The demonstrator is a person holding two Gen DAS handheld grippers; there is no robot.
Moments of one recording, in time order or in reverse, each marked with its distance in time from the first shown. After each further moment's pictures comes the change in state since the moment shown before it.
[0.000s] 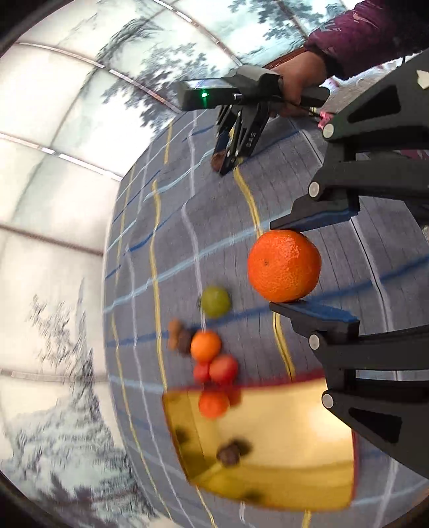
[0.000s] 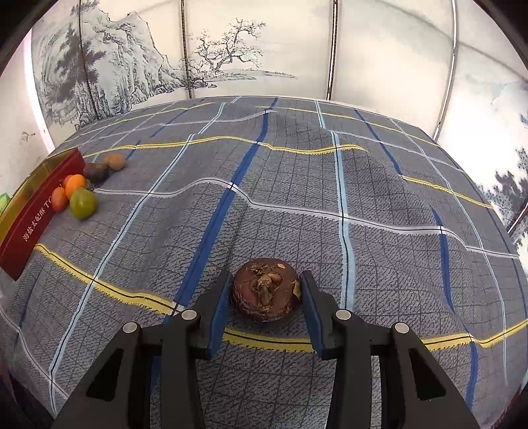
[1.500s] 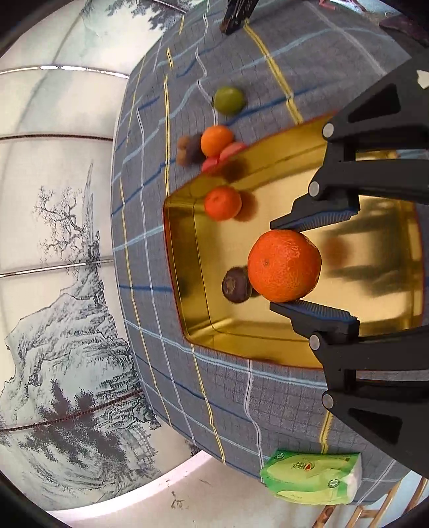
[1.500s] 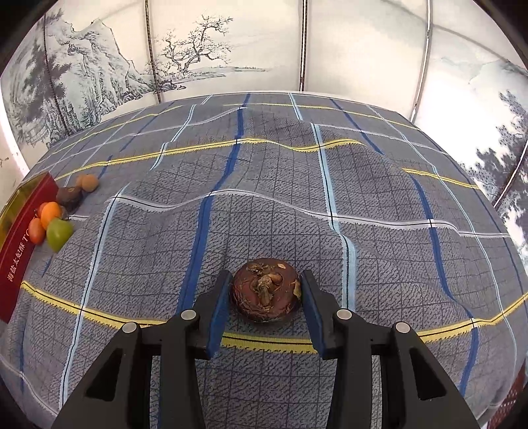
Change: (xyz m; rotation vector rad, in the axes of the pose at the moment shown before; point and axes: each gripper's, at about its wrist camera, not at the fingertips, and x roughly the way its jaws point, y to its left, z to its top) left arm 0.008 0.145 -0.003 -0.025 -0.046 0.422; right arm 0.017 0.001 0.019 0.111 0.035 -0.080
